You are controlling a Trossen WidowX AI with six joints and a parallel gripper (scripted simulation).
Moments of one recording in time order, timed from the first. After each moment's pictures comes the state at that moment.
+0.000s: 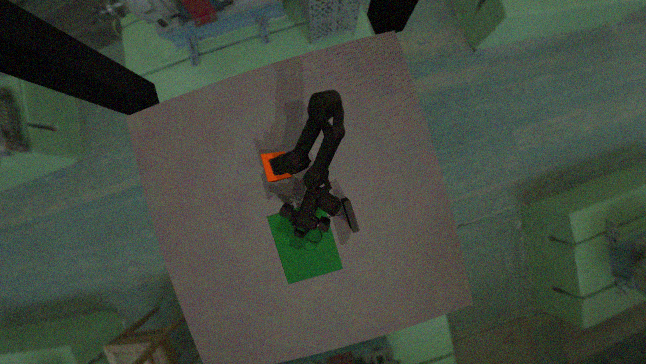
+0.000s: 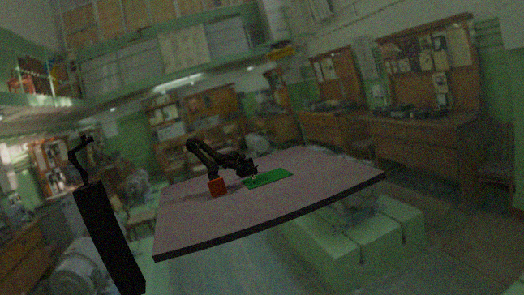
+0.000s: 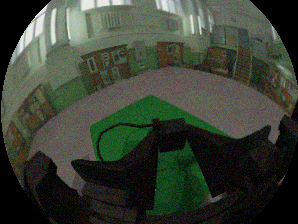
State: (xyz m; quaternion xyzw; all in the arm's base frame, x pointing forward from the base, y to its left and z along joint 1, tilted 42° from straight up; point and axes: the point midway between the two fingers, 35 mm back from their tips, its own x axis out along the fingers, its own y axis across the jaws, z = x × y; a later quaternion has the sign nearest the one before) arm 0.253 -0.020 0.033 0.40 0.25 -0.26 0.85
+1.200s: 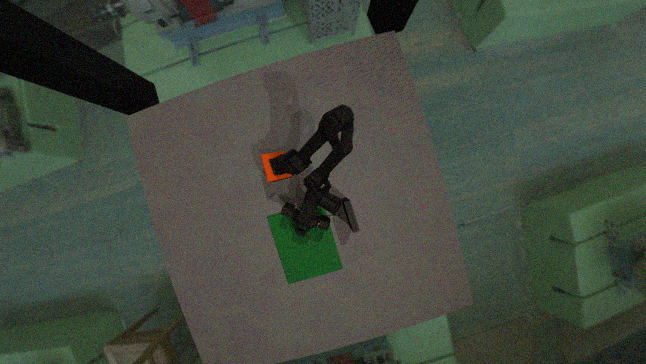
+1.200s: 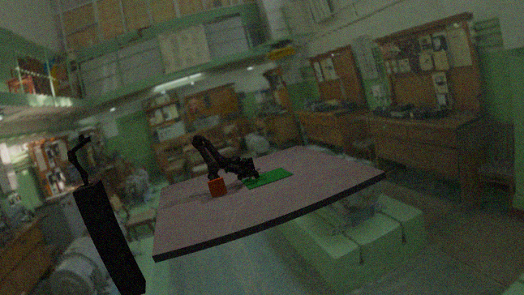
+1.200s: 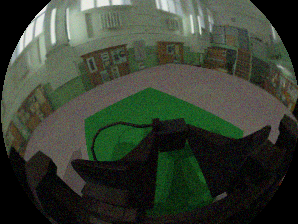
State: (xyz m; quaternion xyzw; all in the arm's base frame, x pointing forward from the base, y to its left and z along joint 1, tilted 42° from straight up) arm 0.255 0.001 0.011 0.40 0.25 -0.26 0.84
